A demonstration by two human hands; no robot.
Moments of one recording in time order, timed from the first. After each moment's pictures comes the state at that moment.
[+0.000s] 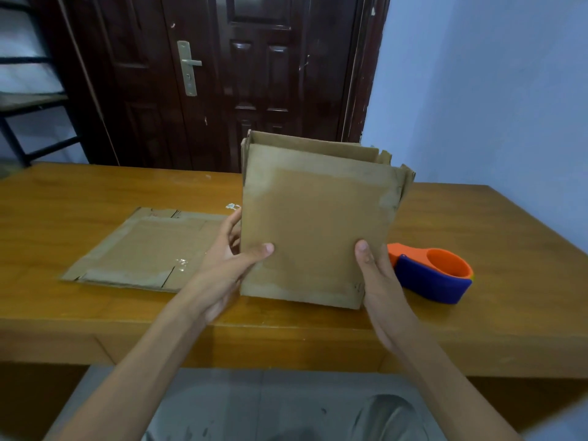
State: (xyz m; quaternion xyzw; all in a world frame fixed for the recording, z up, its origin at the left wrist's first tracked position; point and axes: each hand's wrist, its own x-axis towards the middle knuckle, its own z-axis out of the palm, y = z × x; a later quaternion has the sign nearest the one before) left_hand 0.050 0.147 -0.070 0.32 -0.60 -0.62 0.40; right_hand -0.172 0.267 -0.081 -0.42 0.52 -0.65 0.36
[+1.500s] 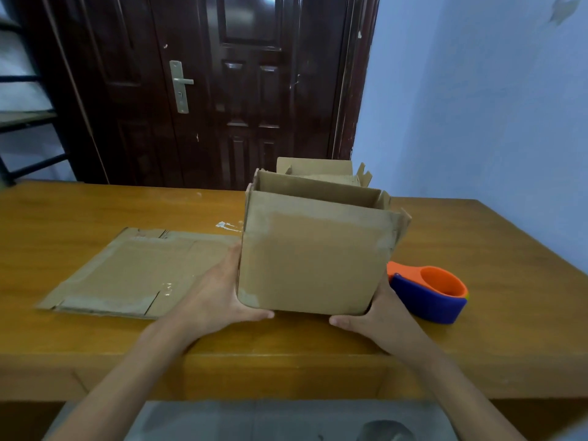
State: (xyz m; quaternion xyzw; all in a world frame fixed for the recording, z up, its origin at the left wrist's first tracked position) left_hand 0.055 0.118 -0.086 0.37 -0.86 -0.27 0.23; right_hand -0.219 0.266 -0.094 -0.56 0.68 -0.42 0.24
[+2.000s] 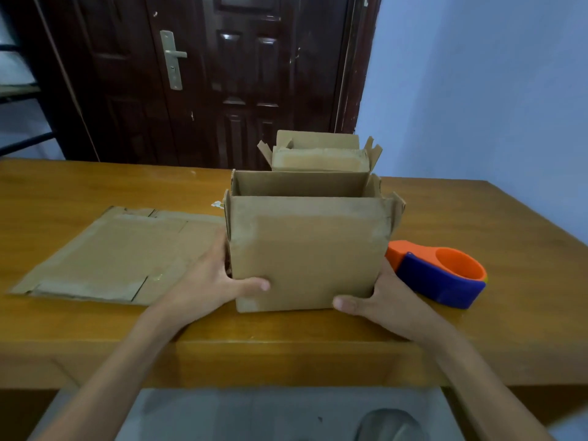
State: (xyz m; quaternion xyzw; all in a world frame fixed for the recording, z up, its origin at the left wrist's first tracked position) left_hand 0.054 0.121 -0.091 0.37 -0.77 -0.45 0.27; right_hand -0.228 0.252 -0.107 -0.58 0.68 -0.36 0.27
